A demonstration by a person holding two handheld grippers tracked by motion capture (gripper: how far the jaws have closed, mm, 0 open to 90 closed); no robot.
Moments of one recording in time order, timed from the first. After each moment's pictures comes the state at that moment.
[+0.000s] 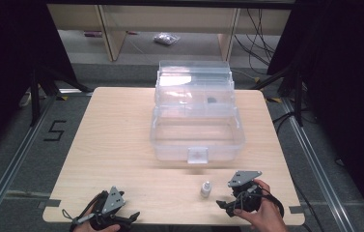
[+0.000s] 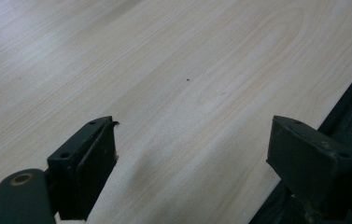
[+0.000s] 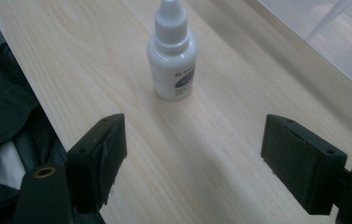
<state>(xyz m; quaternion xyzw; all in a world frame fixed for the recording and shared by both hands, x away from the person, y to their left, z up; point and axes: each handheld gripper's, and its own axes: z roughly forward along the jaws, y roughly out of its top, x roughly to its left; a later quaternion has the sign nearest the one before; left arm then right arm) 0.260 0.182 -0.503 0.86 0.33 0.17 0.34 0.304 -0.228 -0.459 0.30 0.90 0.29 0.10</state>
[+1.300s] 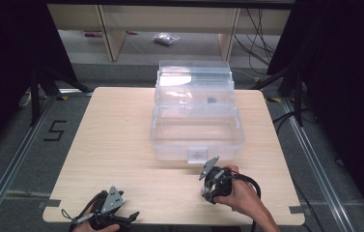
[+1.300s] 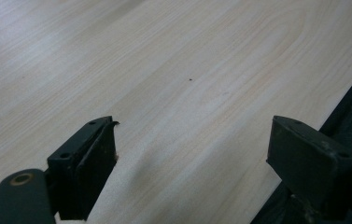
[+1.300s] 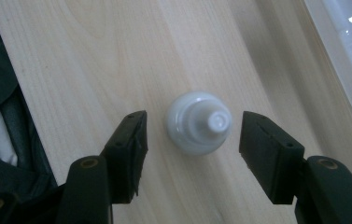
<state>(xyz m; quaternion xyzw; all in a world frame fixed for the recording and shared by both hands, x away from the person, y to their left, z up) 0.260 0.183 -0.502 0.86 0.33 0.17 0.35 0.345 -0.158 -0.450 0.20 0.97 0.15 0.06</state>
